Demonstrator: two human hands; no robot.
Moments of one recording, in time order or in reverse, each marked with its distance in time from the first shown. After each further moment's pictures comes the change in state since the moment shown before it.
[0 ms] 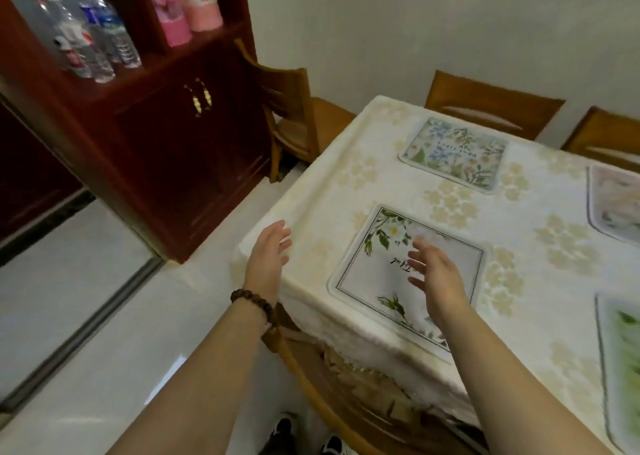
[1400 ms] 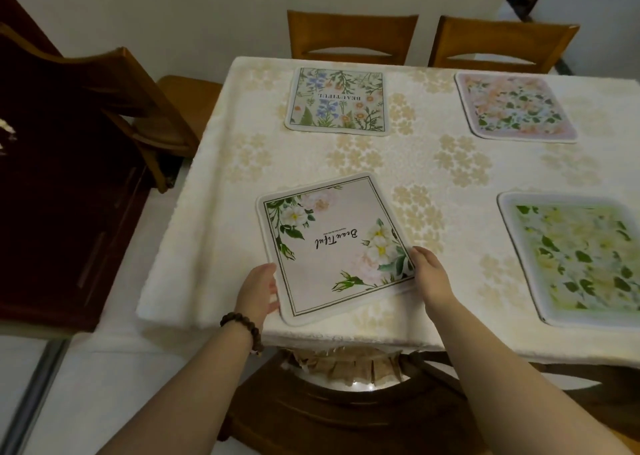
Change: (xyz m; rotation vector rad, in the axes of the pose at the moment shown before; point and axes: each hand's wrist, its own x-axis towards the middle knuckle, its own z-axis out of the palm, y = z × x) left_hand 0.072 -0.088 0.090 0.390 -0.344 -0.424; right_hand 0.044 0.088 -0.098 -0.085 0.423 0.214
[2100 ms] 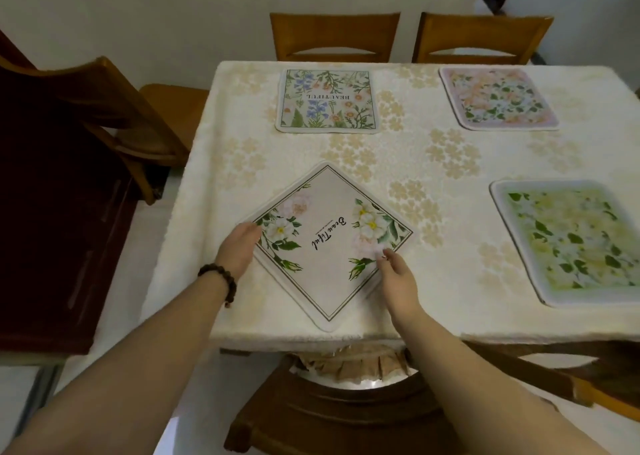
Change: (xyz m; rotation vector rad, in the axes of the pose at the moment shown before) left_hand 0.059 0.066 -0.036 0.392 -0.056 0.322; right_hand -0.056 -0.004 0.059 0.071 -0.007 -0.058
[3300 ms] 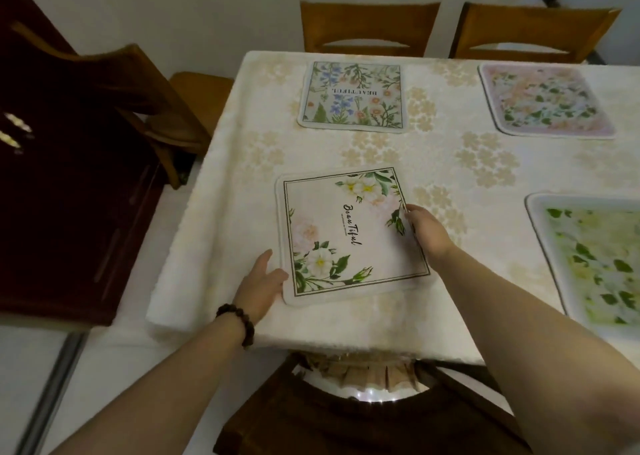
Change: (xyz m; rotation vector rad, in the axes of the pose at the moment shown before) left_hand -0.046 -0.032 0.028 -0.063 -0.103 -0.208; right_hand 0.125 -0.052 -0.019 -0.141 -0.194 0.002
